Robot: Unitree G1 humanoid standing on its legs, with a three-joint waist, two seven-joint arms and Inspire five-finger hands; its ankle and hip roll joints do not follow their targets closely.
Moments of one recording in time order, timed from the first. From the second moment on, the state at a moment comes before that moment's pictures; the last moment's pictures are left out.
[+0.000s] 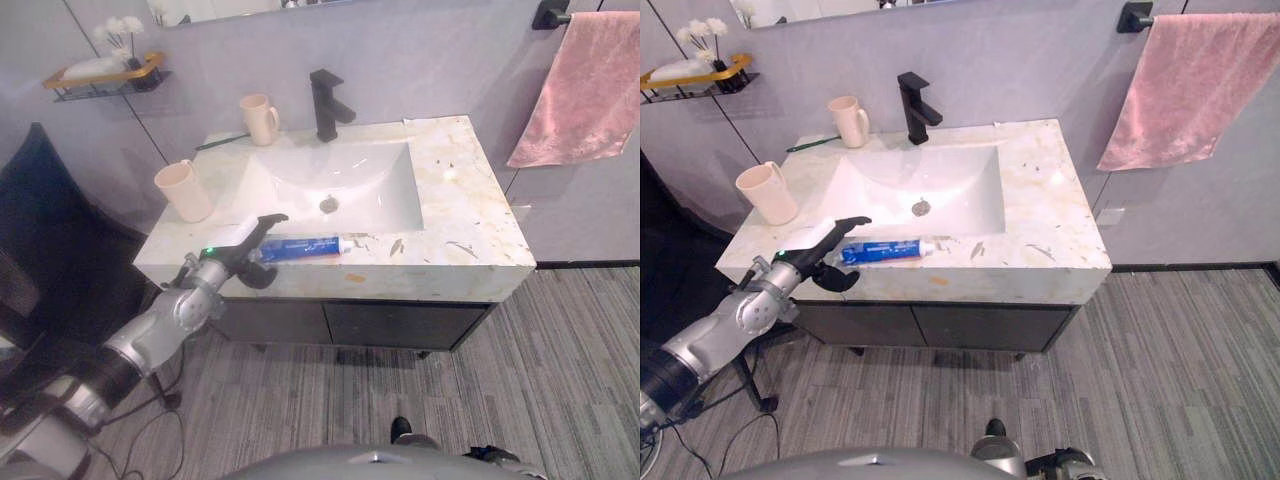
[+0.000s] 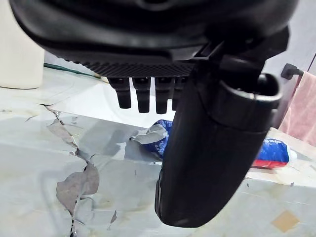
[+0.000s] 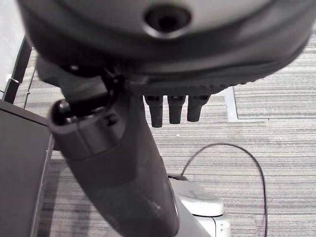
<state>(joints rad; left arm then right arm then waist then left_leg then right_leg) -0.31 0.84 -0.62 0.15 0.29 -0.03 0.17 -0.02 -0.31 0.25 1.25 0.32 0.19 -0.19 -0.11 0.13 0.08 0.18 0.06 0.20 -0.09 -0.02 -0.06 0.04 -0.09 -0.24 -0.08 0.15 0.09</state>
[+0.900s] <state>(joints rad) -0.31 0.90 -0.61 0.11 0.28 -0.07 0.18 -0.02 -0.30 0.24 1.25 0.32 0.18 -0.19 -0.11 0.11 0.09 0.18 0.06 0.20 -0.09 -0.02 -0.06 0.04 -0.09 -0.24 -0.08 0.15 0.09</state>
